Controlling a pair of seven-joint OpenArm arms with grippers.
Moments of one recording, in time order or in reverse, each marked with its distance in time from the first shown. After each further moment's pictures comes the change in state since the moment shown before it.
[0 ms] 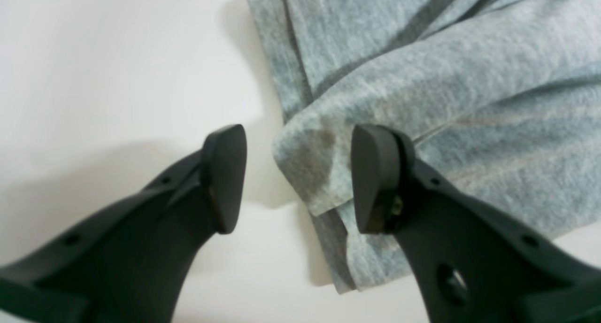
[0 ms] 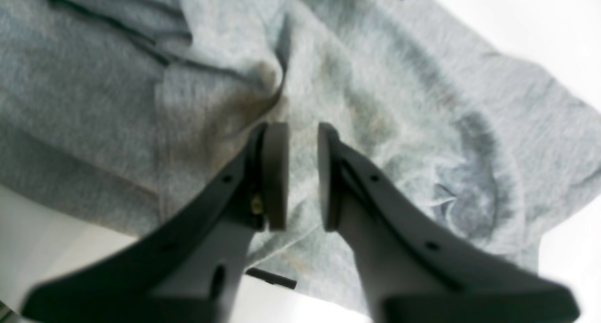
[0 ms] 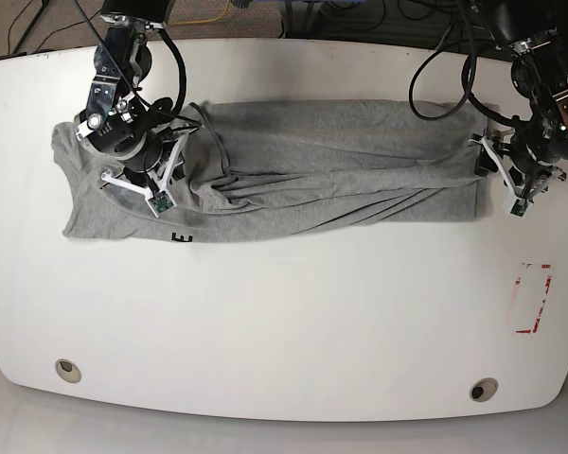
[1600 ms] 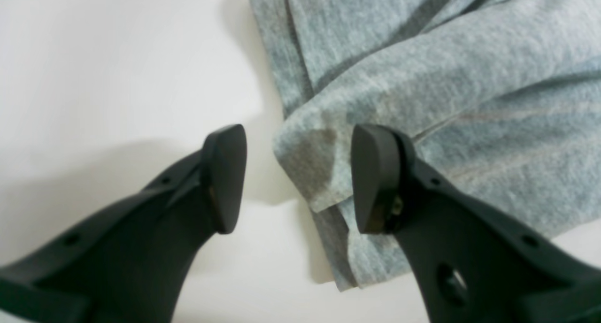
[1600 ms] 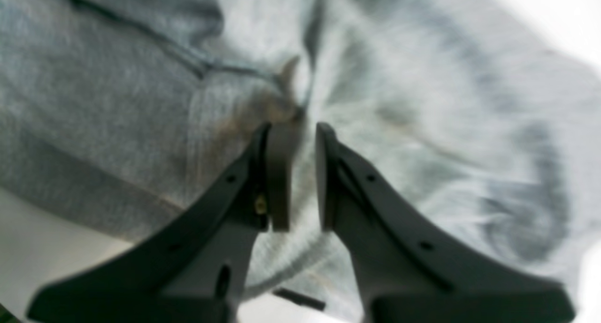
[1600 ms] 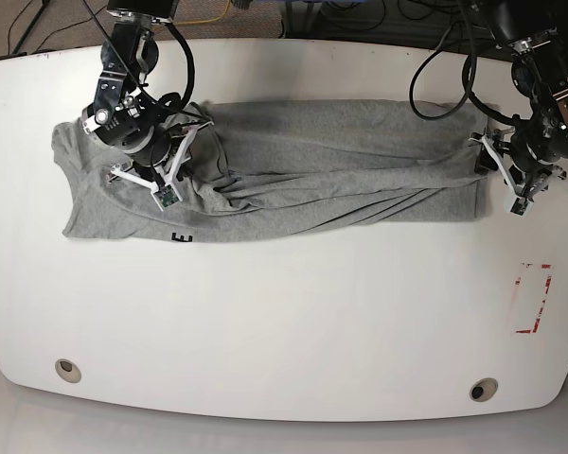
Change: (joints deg) left arm 0.3 -0.1 -0.1 0.0 0.0 0.0 0.0; right arm -2.1 -1.4 0.1 -1.1 -0.4 0.0 5.1
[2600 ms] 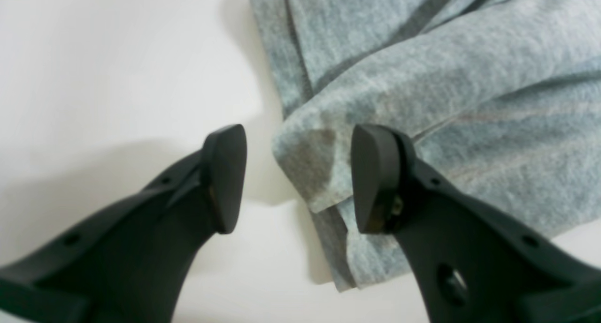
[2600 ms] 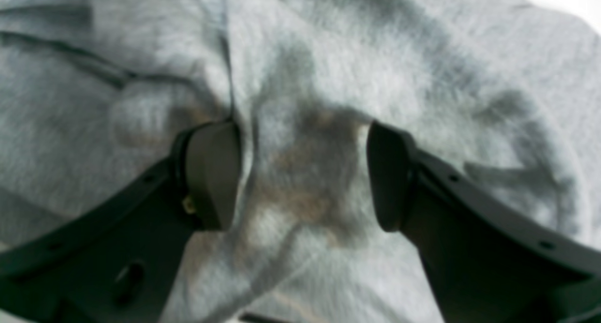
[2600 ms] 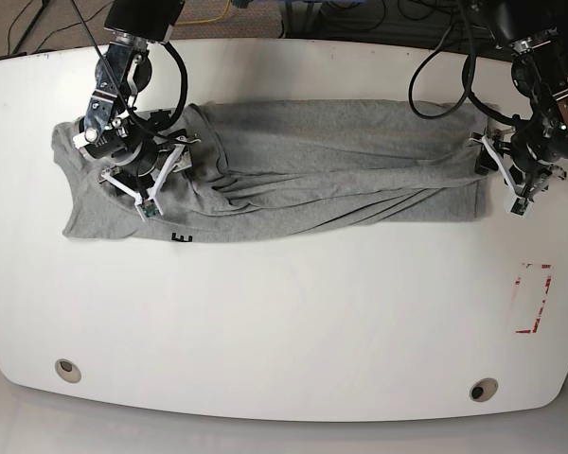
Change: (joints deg) left arm 0.0 0.0 -0.1 0.0 0.0 0.0 0.0; right arm 6.1 -0.5 5.8 -11.2 0.0 0.0 -0.1
